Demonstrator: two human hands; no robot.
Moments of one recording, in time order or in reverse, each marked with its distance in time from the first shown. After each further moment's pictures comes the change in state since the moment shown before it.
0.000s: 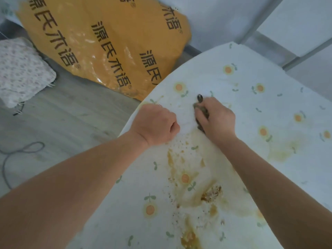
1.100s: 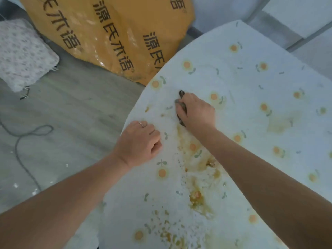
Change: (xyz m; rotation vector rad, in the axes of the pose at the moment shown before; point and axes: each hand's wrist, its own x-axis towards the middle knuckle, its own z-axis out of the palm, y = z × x) left_hand -0.142 0.011 -0.022 -0.041 0.103 0.062; right_hand -0.049 -0.079 0.024 -0.065 -0.026 -0.061
